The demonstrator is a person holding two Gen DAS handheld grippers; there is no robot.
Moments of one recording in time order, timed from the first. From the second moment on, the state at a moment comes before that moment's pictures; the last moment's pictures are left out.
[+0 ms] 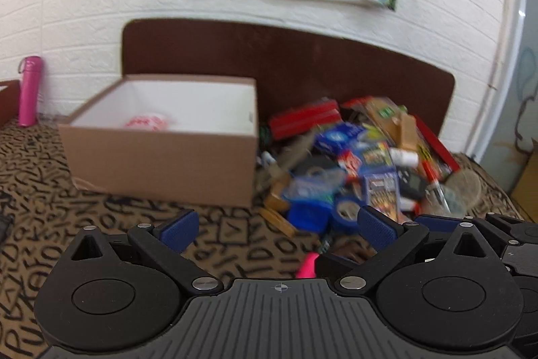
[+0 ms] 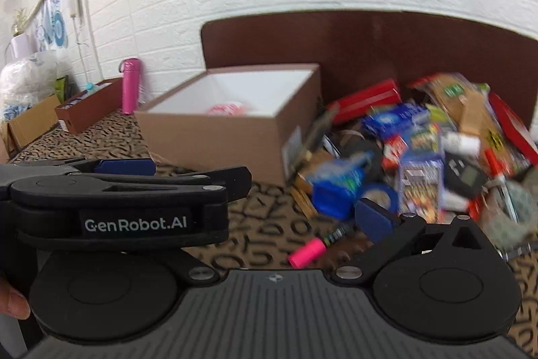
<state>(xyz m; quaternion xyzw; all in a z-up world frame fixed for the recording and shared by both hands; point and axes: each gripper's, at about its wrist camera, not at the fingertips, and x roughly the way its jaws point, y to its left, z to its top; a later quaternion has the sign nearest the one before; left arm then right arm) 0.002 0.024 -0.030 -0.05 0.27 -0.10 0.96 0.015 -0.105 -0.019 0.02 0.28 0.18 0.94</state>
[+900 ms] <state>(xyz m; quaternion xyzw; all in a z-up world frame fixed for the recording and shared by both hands) 0.058 -0.022 -0.119 -0.04 0.41 -0.14 0.90 0.080 -0.194 -0.104 -0.07 0.32 0.18 0.93</state>
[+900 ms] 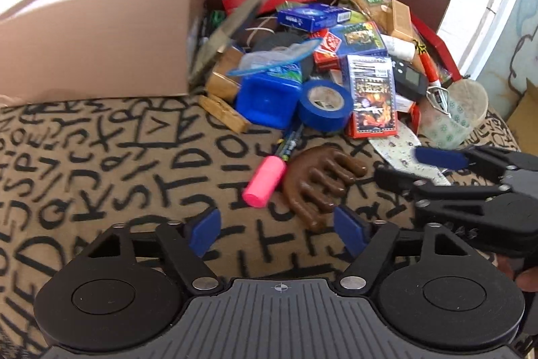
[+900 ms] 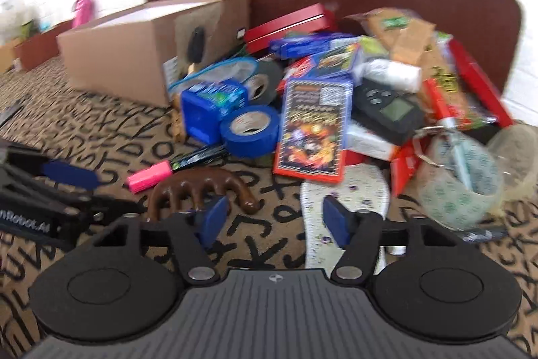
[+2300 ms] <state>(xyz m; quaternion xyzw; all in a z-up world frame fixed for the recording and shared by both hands) 0.065 0.005 -0.131 -0.07 0.43 -0.18 0.88 0.065 -0.151 -0.112 -0.04 0.39 0.17 0.91</state>
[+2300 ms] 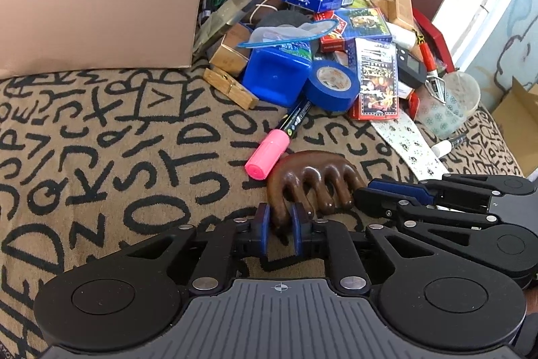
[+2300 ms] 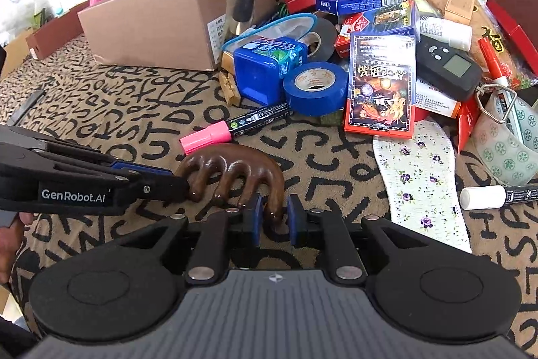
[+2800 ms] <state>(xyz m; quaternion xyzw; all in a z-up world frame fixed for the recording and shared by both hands) 0.069 0.004 -0.134 -0.07 0.42 -0.17 0.89 0.070 -0.140 -0.117 -0.04 0.38 0.14 0.91</state>
